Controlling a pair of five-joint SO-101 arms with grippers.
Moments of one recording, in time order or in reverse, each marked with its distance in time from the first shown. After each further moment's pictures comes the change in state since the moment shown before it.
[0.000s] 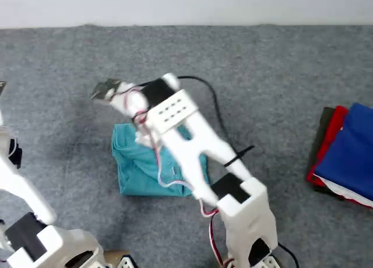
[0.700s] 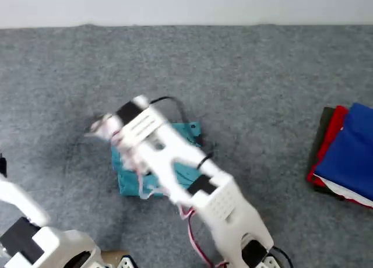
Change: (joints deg) left arm -7.5 0.0 0.0 0.0 0.5; right arm -13.8 15.2 -4.1 0.0 -2.2
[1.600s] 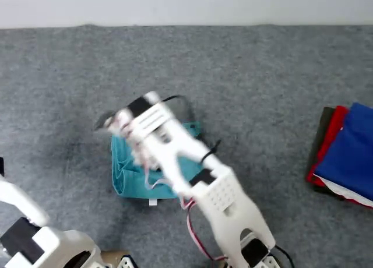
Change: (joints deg) left arm -0.4 0.0 0.0 -1.7 0.0; right arm 5.3 5.8 -0.4 0.0 4.2
